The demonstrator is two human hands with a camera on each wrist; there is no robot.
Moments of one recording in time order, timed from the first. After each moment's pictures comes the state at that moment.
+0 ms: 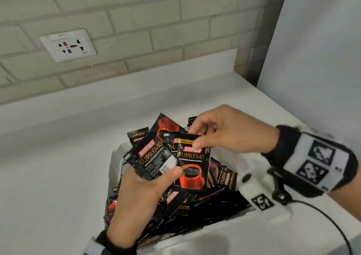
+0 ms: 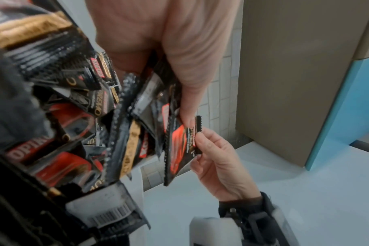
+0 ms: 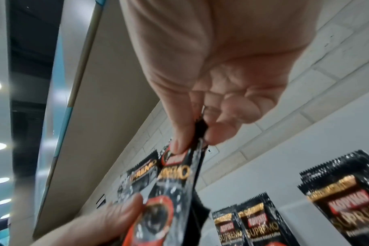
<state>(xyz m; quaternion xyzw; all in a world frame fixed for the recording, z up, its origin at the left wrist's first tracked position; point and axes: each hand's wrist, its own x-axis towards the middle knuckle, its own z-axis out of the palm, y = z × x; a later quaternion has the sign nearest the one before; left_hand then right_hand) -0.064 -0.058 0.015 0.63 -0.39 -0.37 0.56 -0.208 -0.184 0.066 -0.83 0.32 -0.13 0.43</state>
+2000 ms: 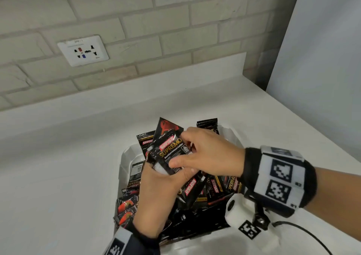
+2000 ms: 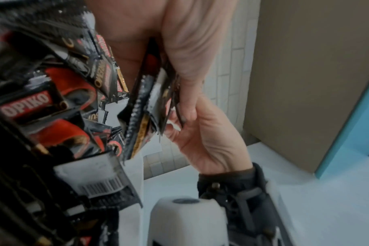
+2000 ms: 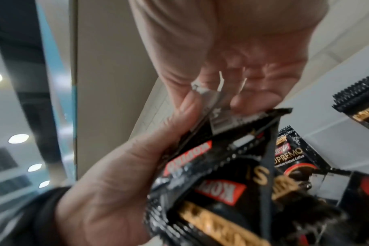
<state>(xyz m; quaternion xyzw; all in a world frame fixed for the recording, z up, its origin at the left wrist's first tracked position) -0.075 -0.074 0.009 0.57 -0.39 -0.38 0.62 -0.168 -0.163 0.044 -0.86 0.32 -0.12 0.38</state>
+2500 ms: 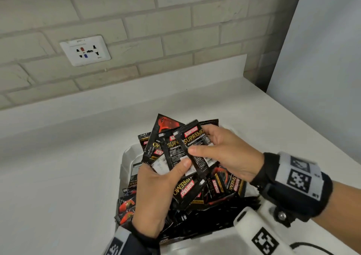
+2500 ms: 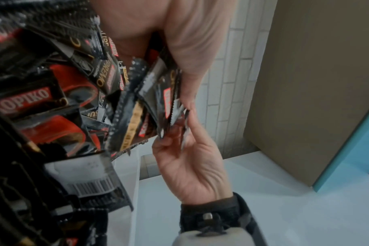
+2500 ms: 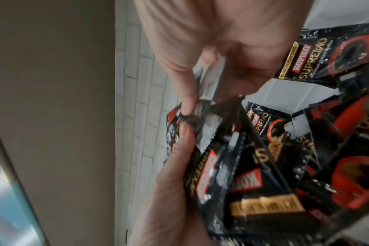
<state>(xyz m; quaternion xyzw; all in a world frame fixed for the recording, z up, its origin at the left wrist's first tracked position) -0.070 -0.072 0.006 0.56 -0.34 -0.40 0.65 -0.186 -0.167 0.027 -0.62 0.36 -0.25 0.65</state>
